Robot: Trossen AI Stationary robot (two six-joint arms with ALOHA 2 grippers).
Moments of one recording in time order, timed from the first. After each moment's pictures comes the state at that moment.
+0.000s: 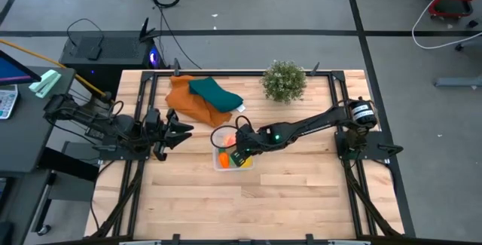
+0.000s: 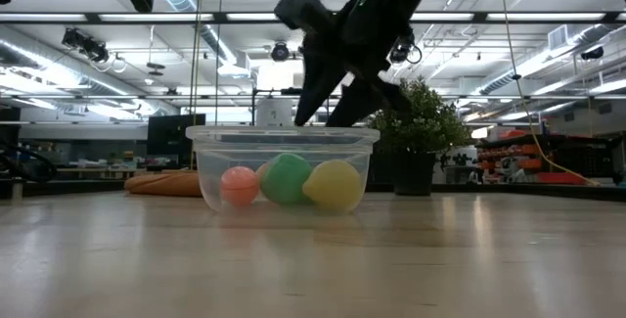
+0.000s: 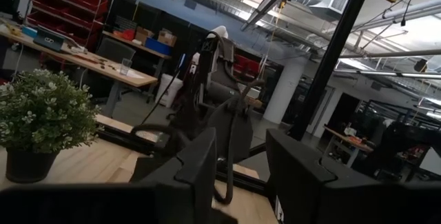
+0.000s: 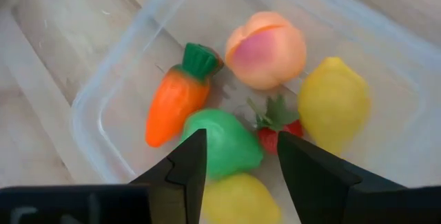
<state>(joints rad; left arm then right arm) -0.35 0.60 0.33 0.55 -0.39 -0.33 0.13 1.88 1.36 -0.46 0.18 0.92</state>
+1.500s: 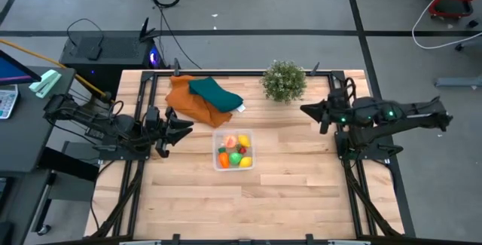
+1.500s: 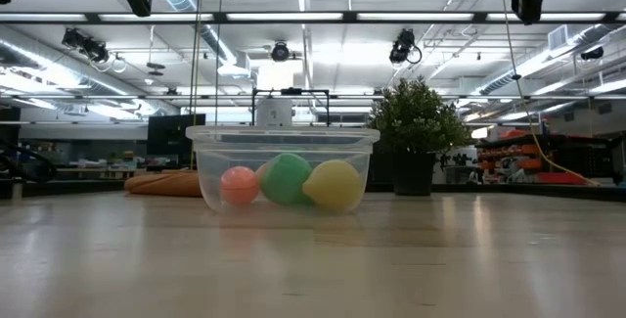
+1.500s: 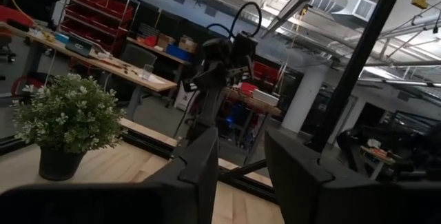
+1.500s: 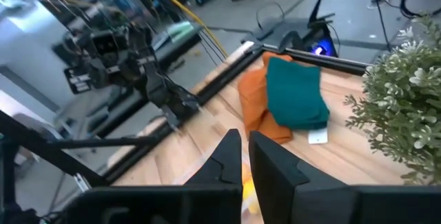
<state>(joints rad) -0.35 0.60 0.33 0.55 -0.48 -0.33 0.13 0.57 0.72 -0.37 0.44 0.68</state>
